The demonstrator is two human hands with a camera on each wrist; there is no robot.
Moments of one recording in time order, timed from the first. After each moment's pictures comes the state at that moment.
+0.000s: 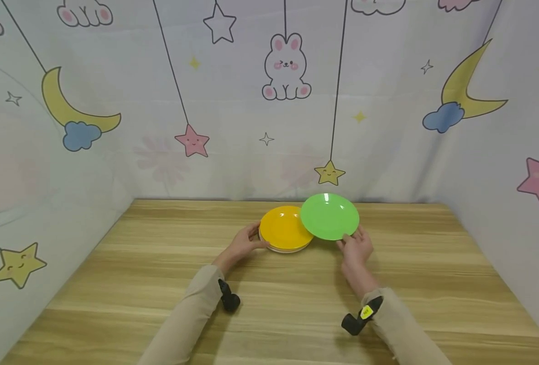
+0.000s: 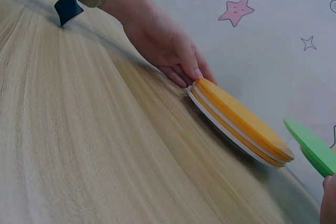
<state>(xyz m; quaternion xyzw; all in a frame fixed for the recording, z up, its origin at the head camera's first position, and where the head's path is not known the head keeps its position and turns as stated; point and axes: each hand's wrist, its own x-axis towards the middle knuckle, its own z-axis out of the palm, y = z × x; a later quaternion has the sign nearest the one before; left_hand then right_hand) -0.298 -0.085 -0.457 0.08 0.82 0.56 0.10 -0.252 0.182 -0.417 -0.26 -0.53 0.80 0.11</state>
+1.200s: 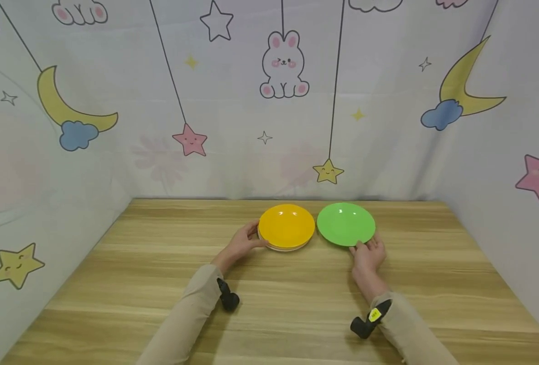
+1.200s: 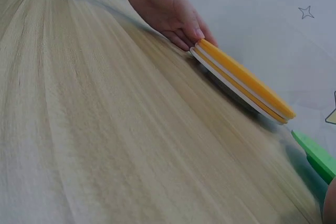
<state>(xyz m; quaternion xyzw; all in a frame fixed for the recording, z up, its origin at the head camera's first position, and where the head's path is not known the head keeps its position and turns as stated) -0.297 -0.084 -0.457 0.09 0.83 0.55 0.08 -0.249 0.210 -0.438 -0.29 -0.55 0.77 0.13</state>
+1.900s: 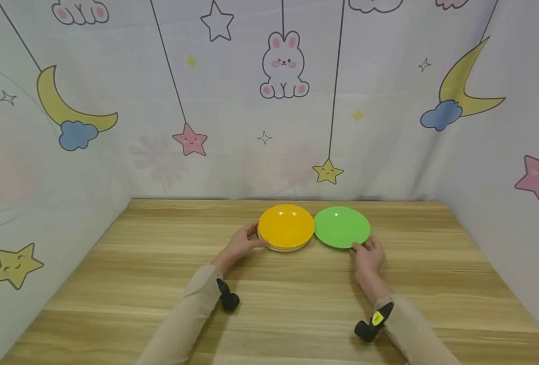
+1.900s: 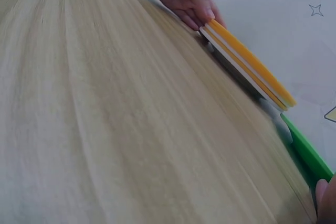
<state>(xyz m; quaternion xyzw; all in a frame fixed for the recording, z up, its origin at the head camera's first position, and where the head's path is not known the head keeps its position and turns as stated) -0.298 -0.084 -0.458 0.09 0.83 0.55 0.08 -0.243 0.214 -0.443 -0.25 -0.60 0.75 0.10</state>
